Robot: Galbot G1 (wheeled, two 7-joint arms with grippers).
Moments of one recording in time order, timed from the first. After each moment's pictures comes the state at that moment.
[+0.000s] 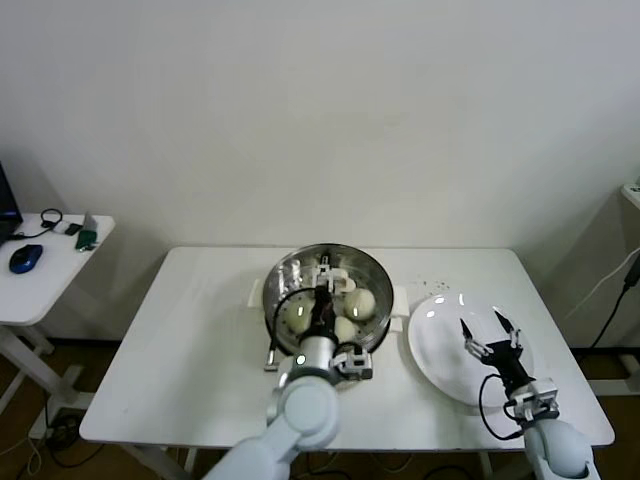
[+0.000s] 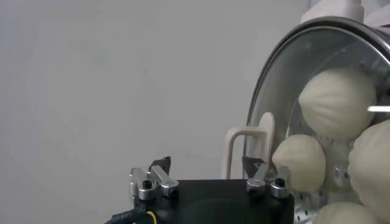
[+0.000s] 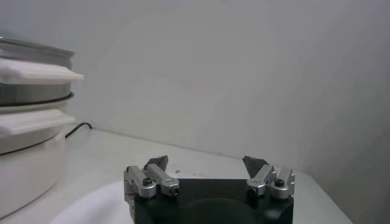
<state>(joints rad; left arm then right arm) 0.91 -1.36 0.24 -1.85 1.39 0.74 0.24 -1.24 1.22 0.69 1.45 0.21 0.19 -0.29</state>
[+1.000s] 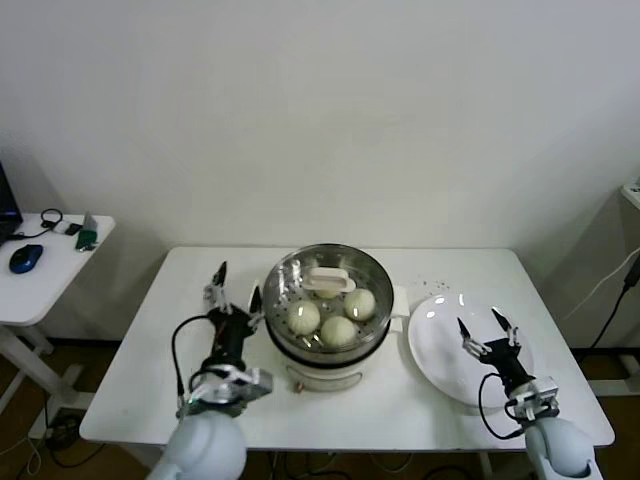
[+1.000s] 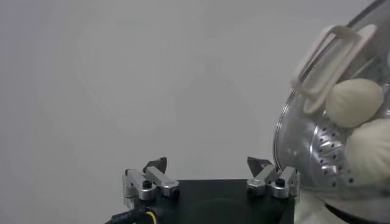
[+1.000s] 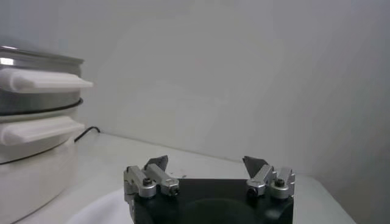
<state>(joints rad) 1.27 -1.18 -0.14 -2.12 0.72 0.57 -0.19 -1.25 1.20 0.68 1.47 0.23 0.18 -0.31</state>
